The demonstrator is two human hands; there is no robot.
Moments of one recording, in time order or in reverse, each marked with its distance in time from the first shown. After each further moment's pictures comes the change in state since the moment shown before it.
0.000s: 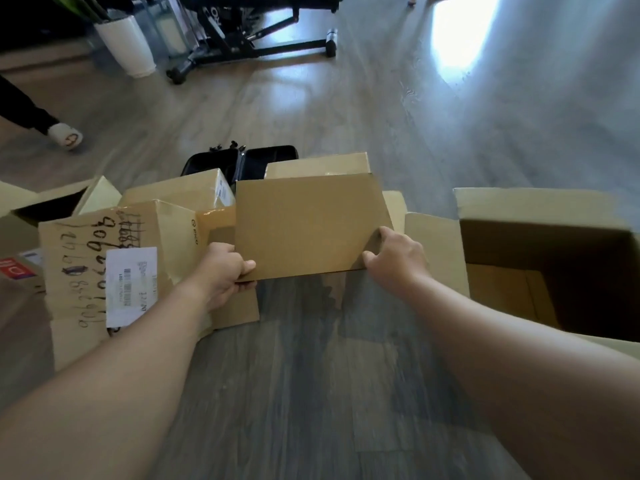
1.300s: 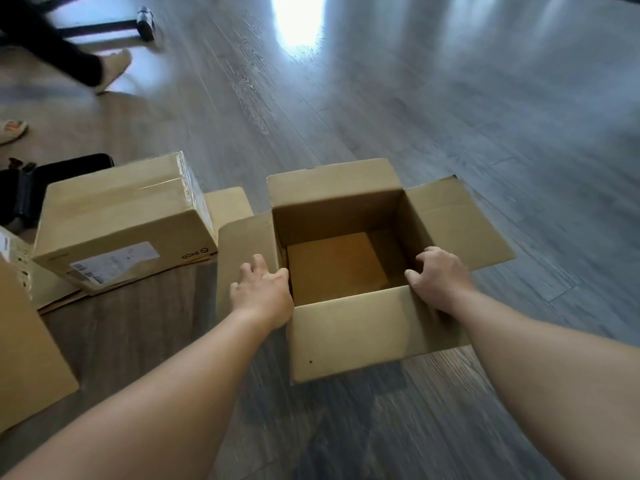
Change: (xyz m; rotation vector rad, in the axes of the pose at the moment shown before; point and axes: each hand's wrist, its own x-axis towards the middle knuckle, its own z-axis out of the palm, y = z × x) left_hand -0.055 -0.022 0.329 1.428 -0.258 0.613; right_hand -0.064 0.310 -0.154 -0.250 0.108 0.391
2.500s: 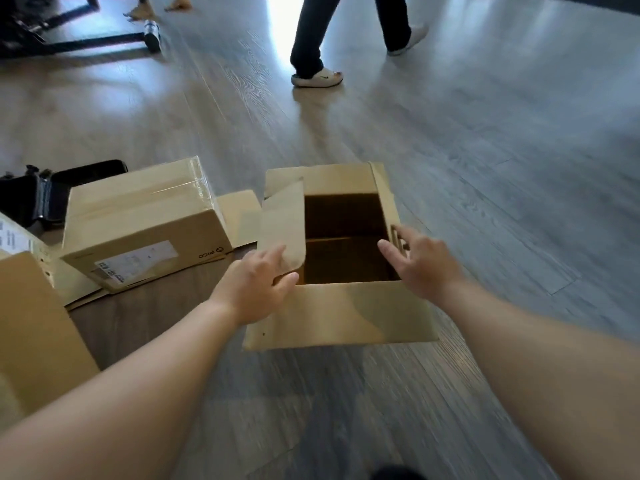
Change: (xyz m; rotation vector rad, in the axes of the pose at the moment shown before) left_hand -0.013 -0.070 -0.015 -0.339 0.208 0.354; right_hand -0.048 -0.062 -0.021 0.290 0.101 -0.262
